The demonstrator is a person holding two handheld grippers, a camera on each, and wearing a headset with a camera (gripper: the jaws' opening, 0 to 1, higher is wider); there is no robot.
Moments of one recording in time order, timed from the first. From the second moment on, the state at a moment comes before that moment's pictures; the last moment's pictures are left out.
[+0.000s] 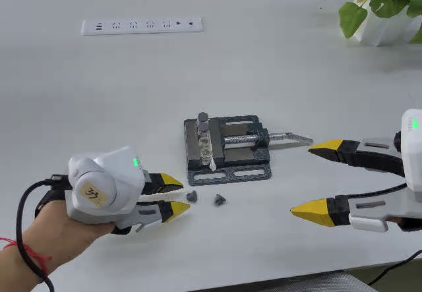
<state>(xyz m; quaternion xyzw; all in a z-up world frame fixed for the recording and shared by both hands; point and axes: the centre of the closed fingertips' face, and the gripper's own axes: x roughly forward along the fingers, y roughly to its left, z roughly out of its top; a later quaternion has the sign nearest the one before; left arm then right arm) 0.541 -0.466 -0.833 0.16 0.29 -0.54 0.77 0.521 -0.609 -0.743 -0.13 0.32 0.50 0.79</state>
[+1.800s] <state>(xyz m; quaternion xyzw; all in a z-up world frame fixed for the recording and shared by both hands) 0.545 -0.471 -0.850 0.20 0.30 -0.56 0.75 0.514 -0.623 -0.753 -0.11 0.32 0.49 0.80</state>
